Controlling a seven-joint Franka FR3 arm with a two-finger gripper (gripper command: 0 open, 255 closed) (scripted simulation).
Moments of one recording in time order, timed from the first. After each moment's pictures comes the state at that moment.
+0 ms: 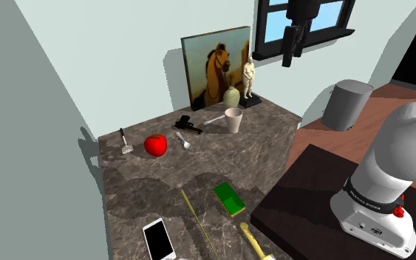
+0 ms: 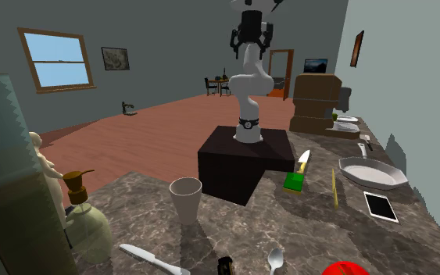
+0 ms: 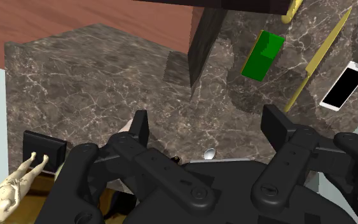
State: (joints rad) arm 0.01 -0.76 0.02 -2.27 -0.01 1.54 -0.11
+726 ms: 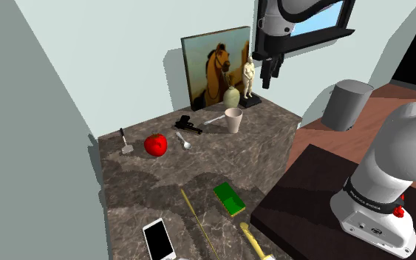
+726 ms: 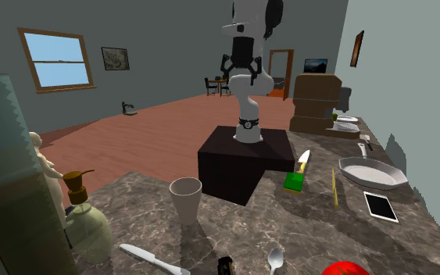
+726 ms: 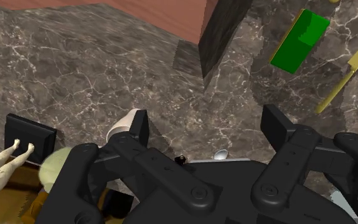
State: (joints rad) arm 0.00 -0.58 -0.02 -2.40 -0.07 1.86 -0.19
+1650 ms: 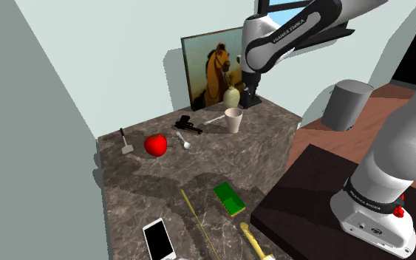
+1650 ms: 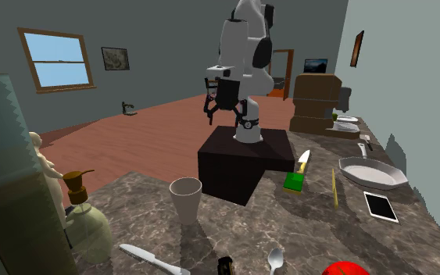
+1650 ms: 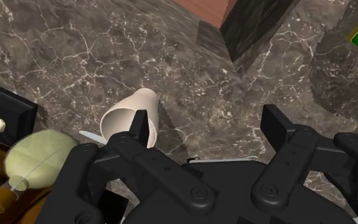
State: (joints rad) arm -0.02 -0.14 -0.07 -2.37 -0.14 2.31 -0.29
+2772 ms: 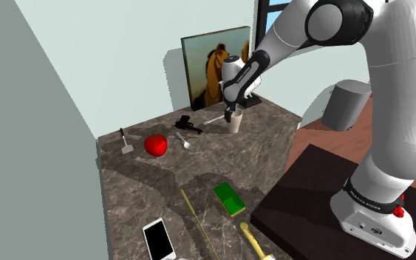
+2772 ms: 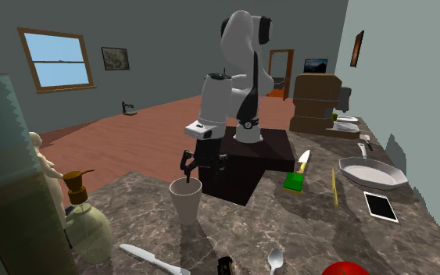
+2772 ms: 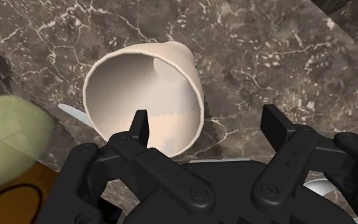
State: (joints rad) arm -0.05 0.48 -0.09 -1.99 -0.18 2.61 -0.38
